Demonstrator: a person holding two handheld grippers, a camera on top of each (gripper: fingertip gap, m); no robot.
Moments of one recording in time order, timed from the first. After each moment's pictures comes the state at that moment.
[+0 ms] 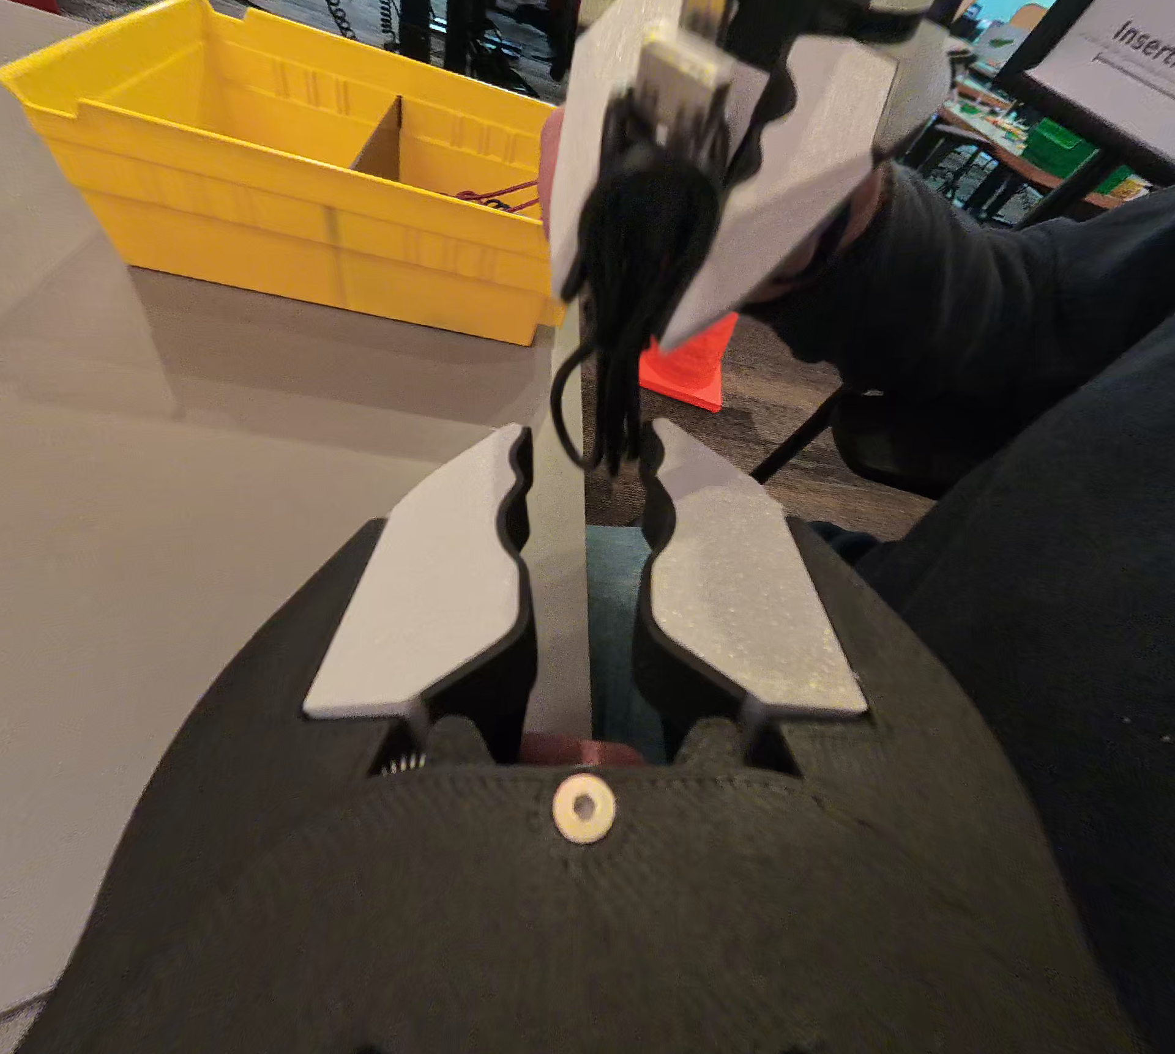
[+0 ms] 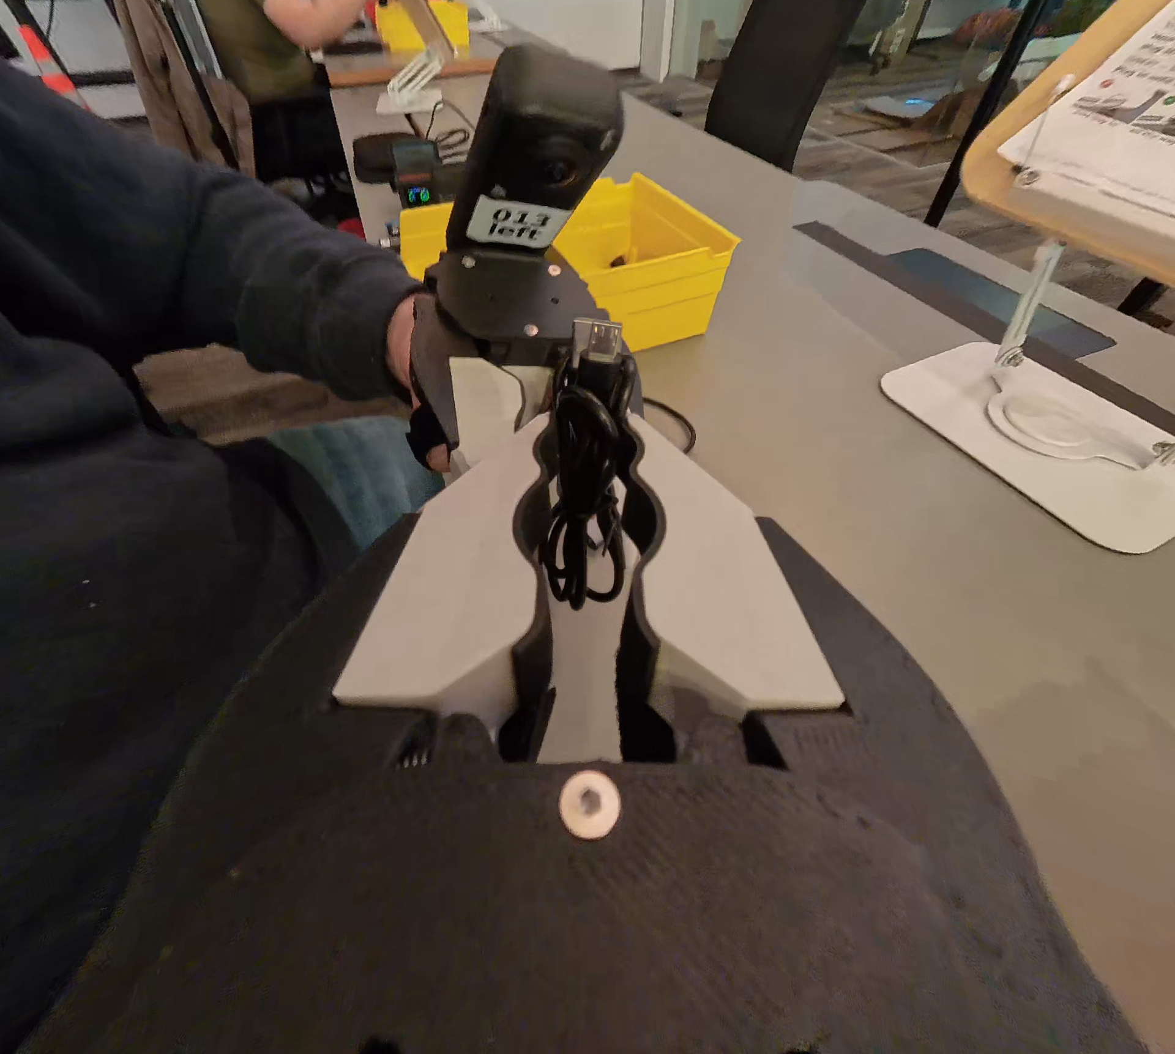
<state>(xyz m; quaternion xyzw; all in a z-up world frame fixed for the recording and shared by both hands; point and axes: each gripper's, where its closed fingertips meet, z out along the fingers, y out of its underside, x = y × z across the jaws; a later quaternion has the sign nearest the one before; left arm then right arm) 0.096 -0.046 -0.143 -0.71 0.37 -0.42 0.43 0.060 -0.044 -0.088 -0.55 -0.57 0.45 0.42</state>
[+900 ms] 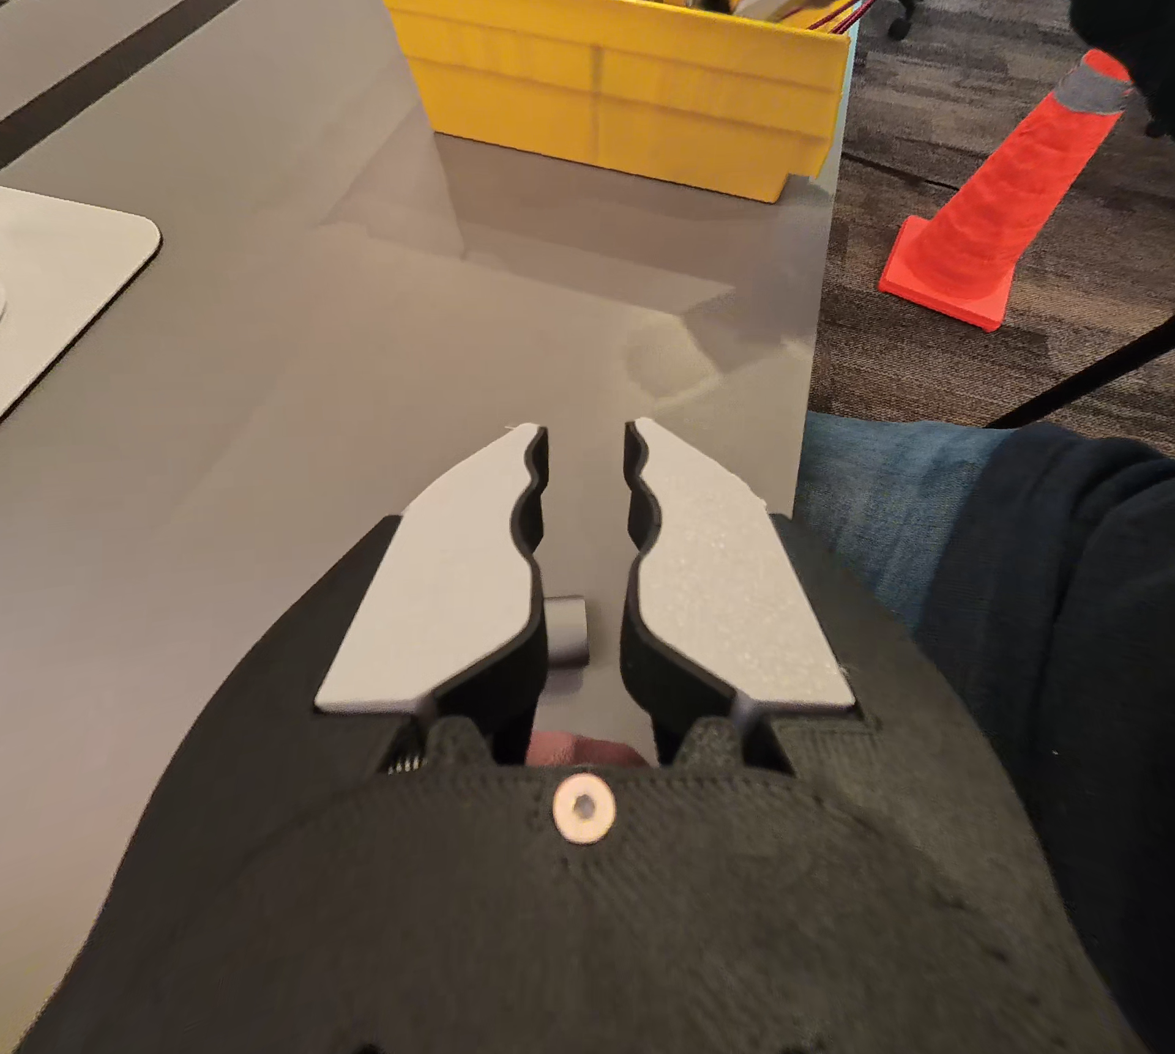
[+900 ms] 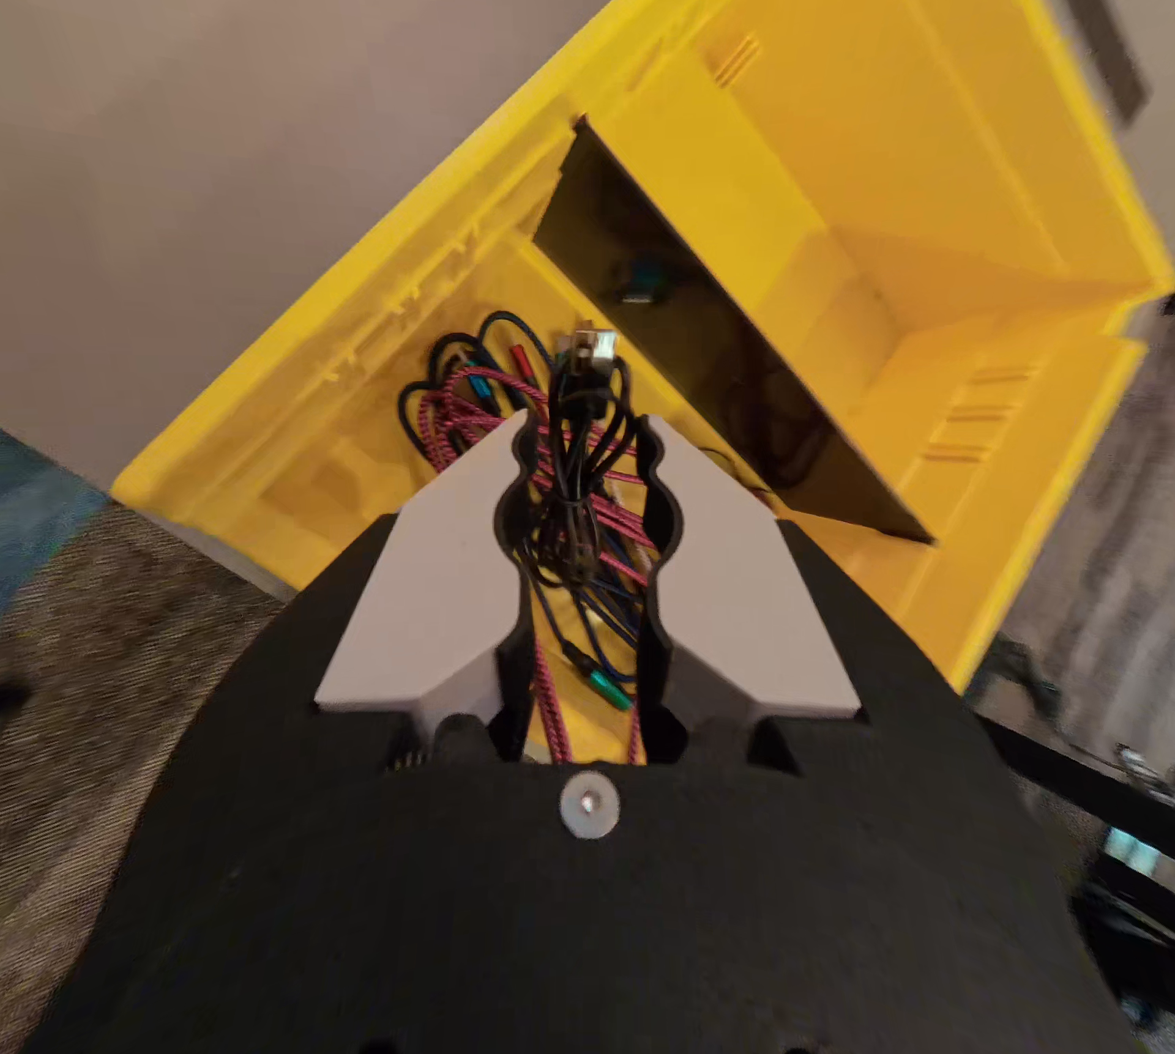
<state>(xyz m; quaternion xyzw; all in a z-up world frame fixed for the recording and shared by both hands) 0.012 -0.022 -0.182 -0.79 0.35 -0.21 0.45 0.297 0.136 -0.215 -0.77 -0.55 -0.01 0.31</state>
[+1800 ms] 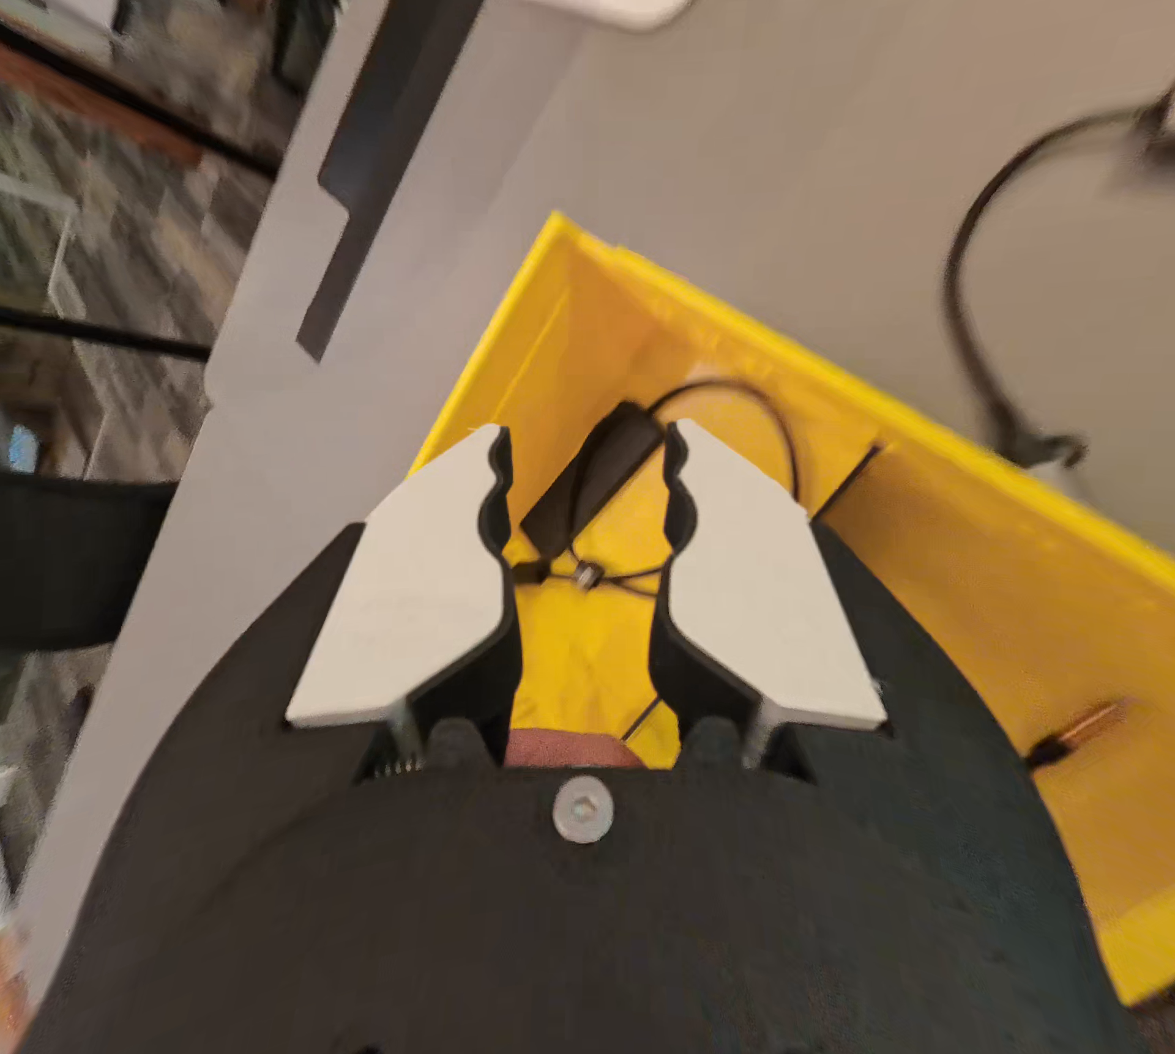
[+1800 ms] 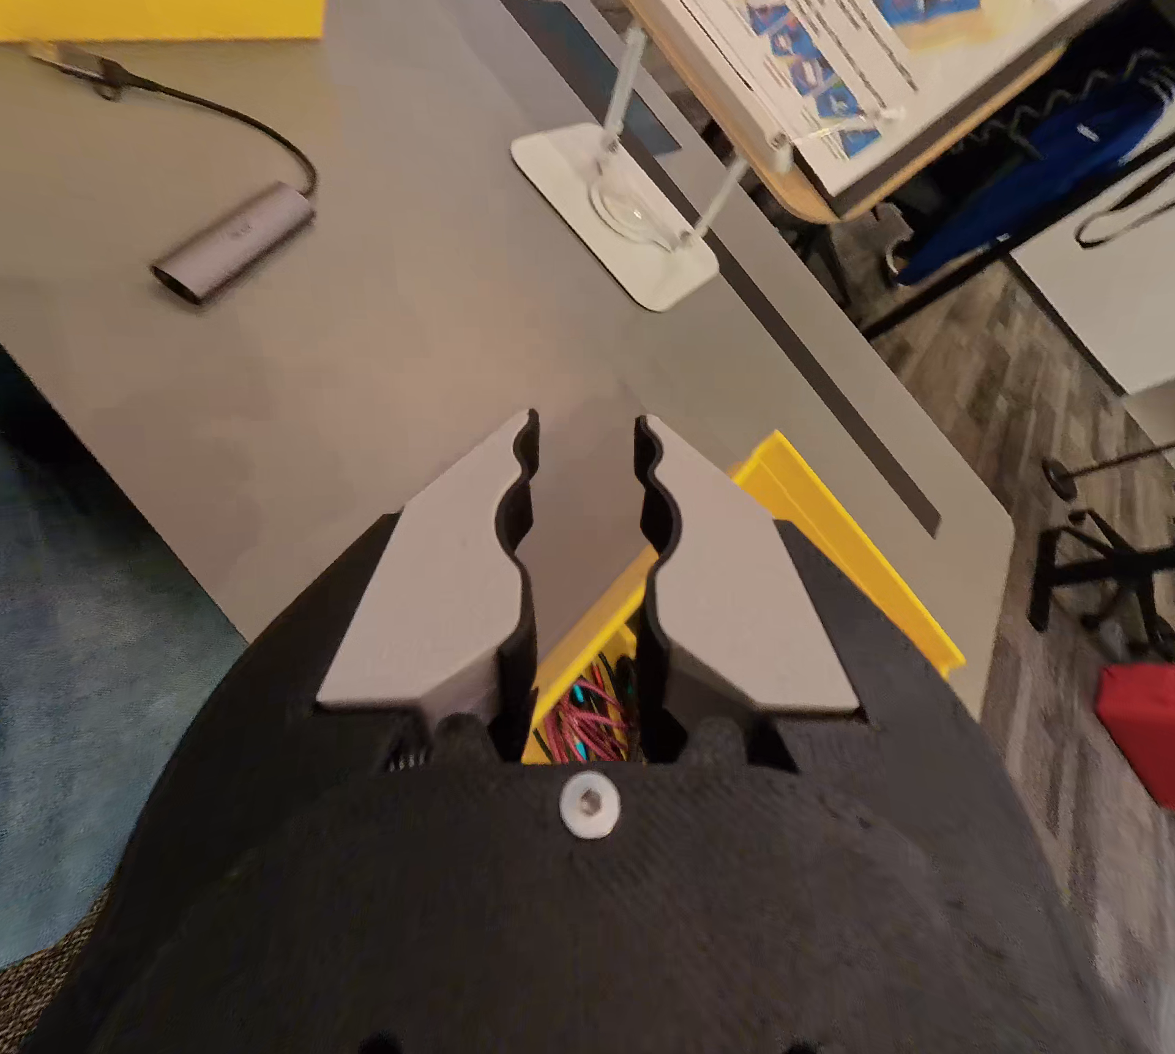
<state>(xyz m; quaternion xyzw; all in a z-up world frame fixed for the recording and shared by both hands) -0.300 -0.011 -0.153 -0.88 0.28 0.18 0.34 0.173 0.068 -0.084 -0.64 -0.58 0.10 0.50</state>
